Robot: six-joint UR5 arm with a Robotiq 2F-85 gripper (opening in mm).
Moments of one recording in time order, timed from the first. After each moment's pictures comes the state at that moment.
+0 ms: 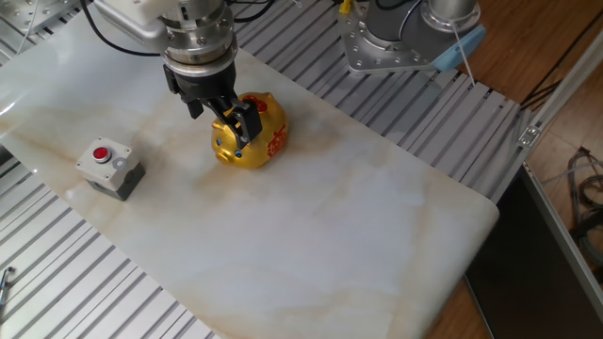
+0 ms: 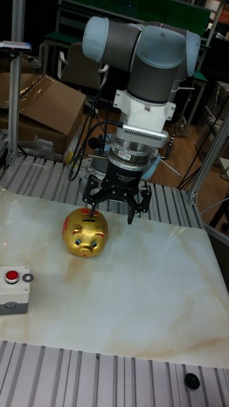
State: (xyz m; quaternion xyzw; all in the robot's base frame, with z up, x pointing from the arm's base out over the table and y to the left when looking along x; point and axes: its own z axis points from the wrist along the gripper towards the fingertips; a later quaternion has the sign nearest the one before) arm 0.544 0.002 0.190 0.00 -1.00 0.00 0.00
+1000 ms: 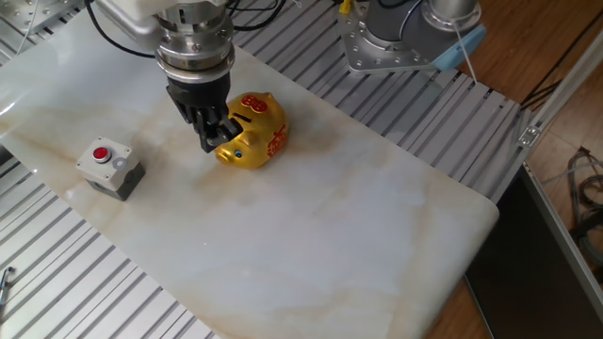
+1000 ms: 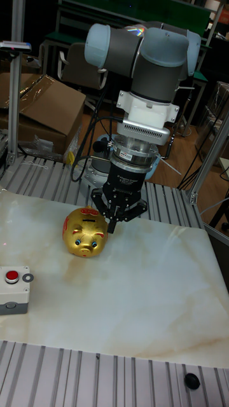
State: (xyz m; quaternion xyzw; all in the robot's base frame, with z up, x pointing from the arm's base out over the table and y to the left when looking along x) arm 0.573 0.006 0.190 -0.05 -1.00 0.00 -0.05
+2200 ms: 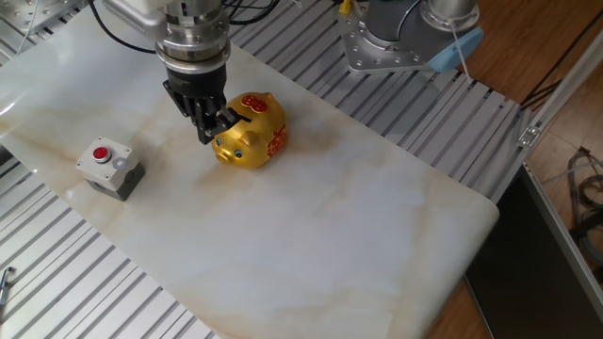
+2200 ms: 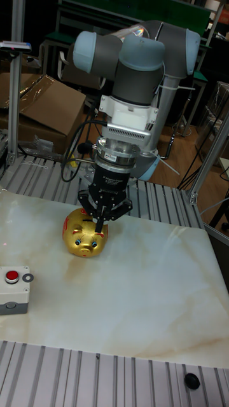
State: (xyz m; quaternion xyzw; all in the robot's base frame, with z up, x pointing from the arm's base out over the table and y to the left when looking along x) arm 0.558 -0.021 0.170 0.00 -1.00 -0.01 -0.07
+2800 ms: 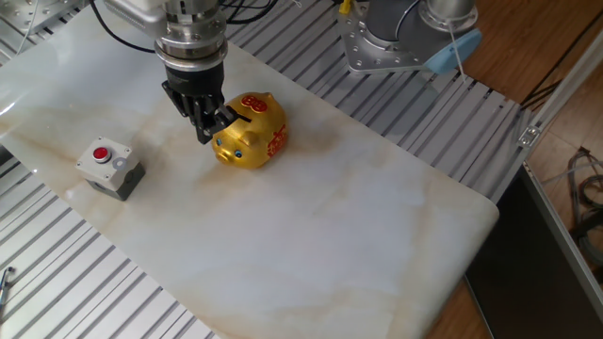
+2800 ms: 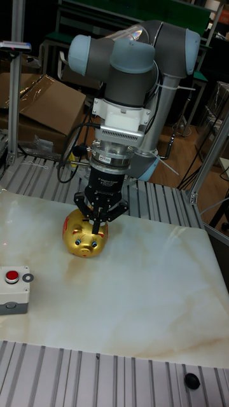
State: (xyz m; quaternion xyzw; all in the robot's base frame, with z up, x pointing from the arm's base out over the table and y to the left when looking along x) arm 0.556 -0.026 0.162 0.01 -1.00 -0.02 -0.07
